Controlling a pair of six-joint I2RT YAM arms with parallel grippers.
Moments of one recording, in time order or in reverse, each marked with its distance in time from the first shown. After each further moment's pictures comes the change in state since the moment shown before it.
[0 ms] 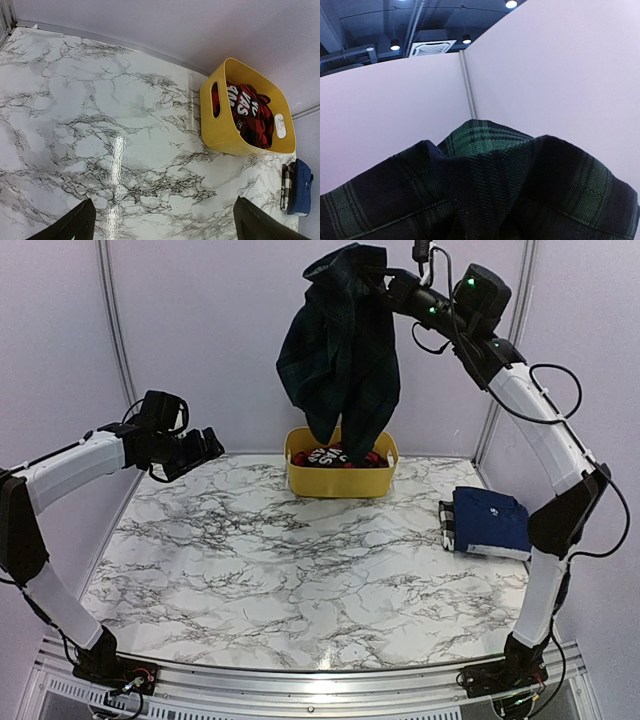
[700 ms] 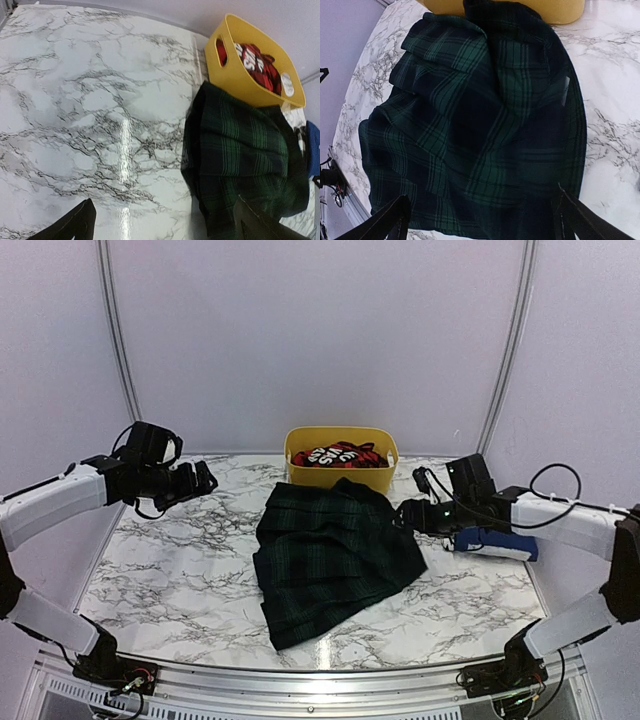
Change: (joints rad) left arm -0.046 -0.223 -0.297 0.039 -0.008 0.042; right arm -0.050 -0.569 -1.522 -0.225 0.138 -0.017
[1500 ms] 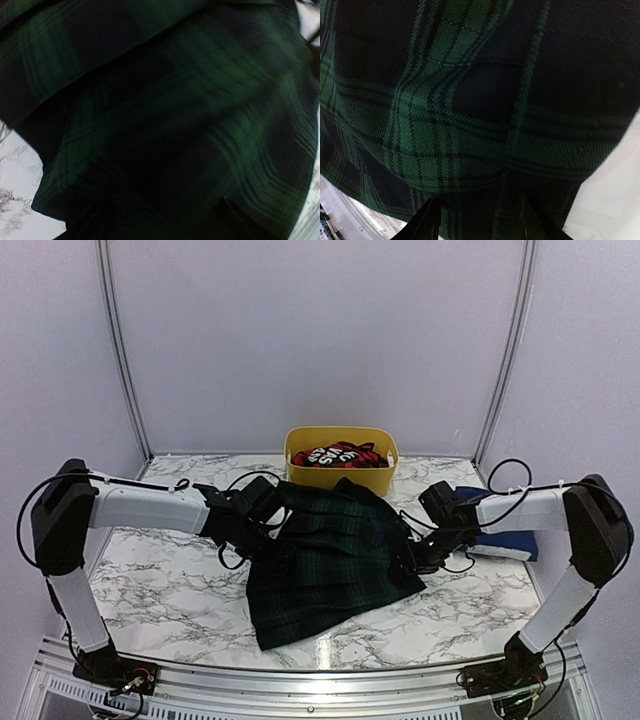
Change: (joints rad) left arm -0.512 0.439 0.162 -0.034 0.015 0.263; right arm 0.014 0.241 -0.005 -0.201 -0.033 -0.138
